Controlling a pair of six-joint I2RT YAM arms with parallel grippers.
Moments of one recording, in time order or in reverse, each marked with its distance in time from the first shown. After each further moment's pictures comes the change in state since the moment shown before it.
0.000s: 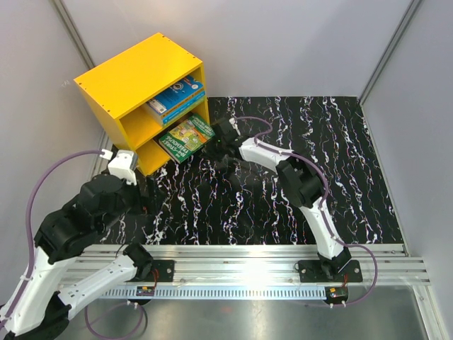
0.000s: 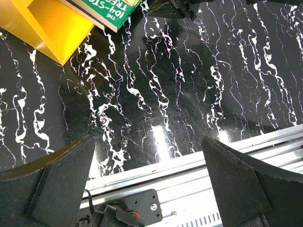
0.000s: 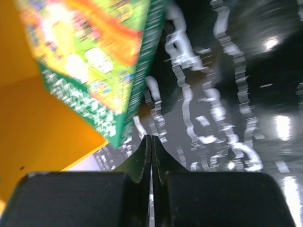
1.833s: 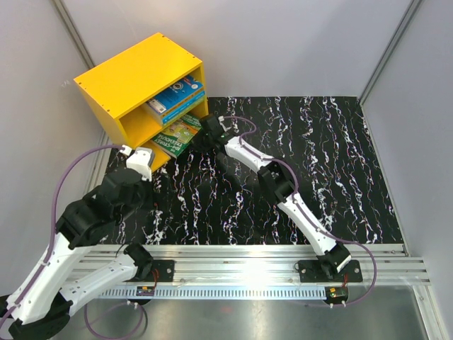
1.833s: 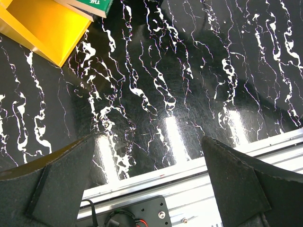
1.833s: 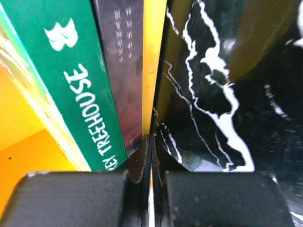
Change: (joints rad) left arm 0.000 0.063 -0.097 0.097 -0.001 0.054; right arm -0.010 0.534 0.741 -0.134 -0.030 0.134
